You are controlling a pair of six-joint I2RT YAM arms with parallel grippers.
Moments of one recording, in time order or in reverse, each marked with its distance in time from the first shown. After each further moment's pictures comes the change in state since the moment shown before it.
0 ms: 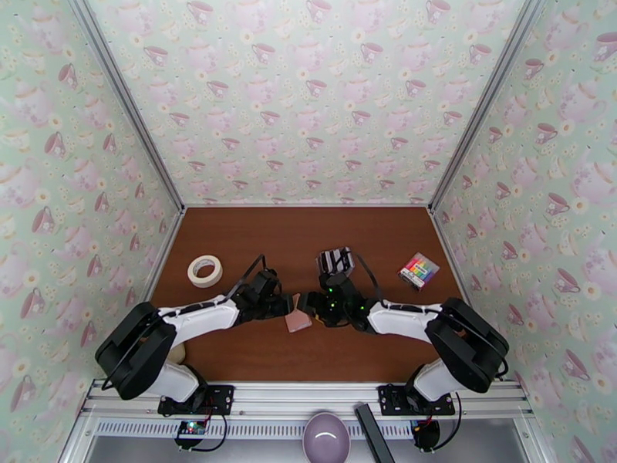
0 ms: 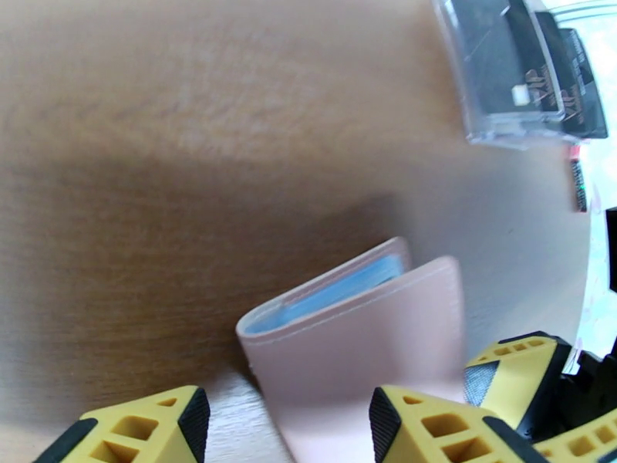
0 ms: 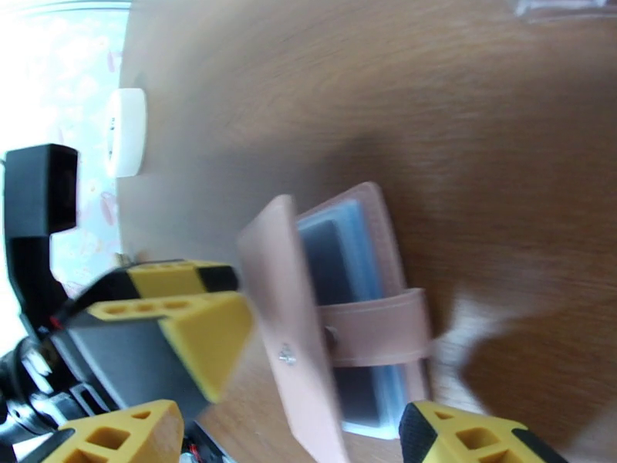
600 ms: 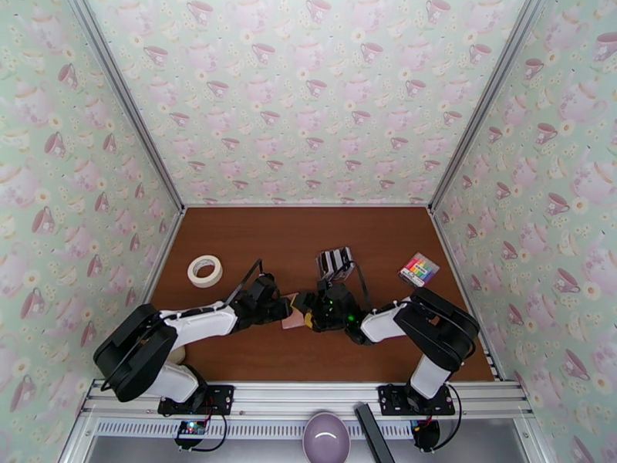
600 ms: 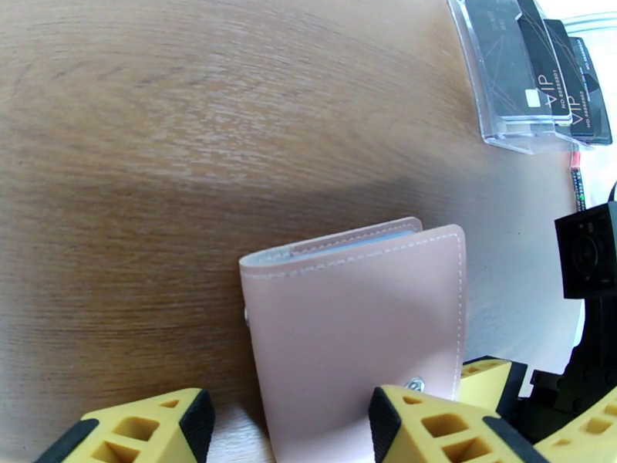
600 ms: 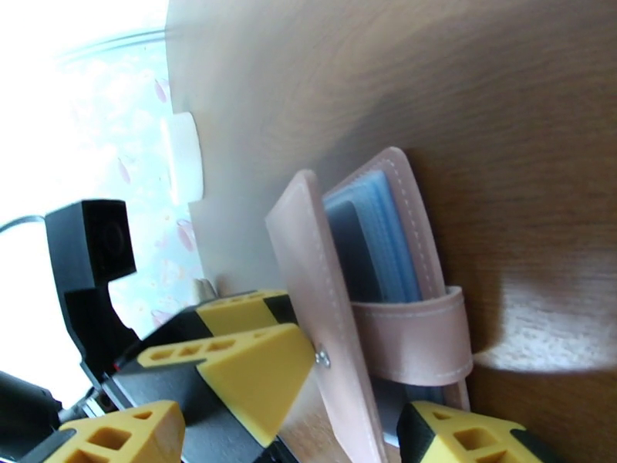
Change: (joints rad) left arm -0.003 -0.020 -0.085 0.121 -0.013 -0.045; right arm 0.030 0.170 -0.117 0.517 0.009 0.344
